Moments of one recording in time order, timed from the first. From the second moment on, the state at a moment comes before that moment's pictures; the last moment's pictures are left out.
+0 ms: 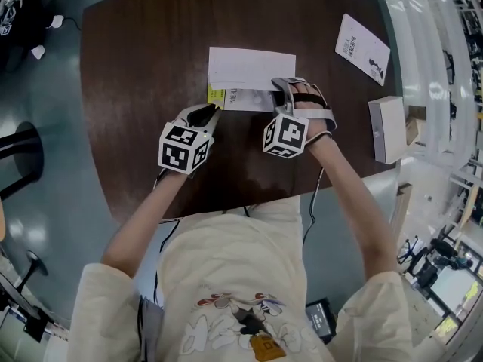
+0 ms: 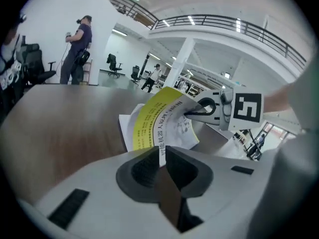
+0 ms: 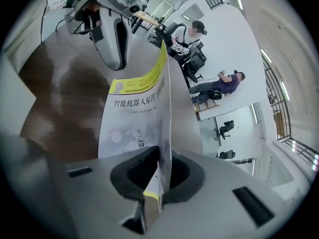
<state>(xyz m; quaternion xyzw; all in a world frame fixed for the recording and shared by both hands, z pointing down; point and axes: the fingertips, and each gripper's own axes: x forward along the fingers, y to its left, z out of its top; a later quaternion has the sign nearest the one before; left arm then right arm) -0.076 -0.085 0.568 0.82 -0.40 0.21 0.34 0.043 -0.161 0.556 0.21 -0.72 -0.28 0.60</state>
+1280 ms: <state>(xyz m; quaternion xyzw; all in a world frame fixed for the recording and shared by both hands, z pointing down) -0.066 -0.116 0.634 0.79 -0.39 0.35 0.32 0.031 -0.194 0.532 0.28 -0.75 -0.23 0.55</state>
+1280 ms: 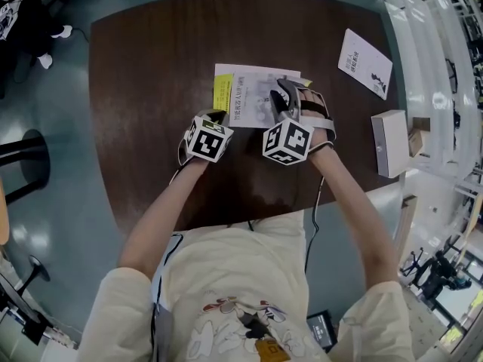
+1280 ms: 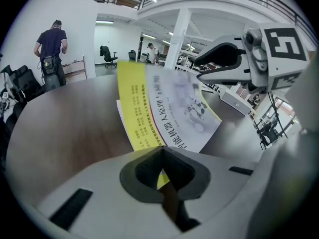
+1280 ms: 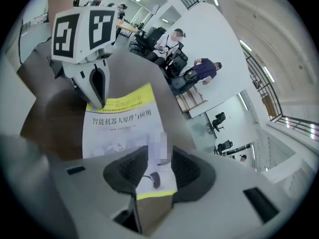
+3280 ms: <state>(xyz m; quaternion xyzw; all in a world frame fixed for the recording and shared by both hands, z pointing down) -0.009 0.070 0.394 0.89 -0.31 0.25 0.22 0.071 0.041 0.384 0.47 -0.84 0.19 0.21</state>
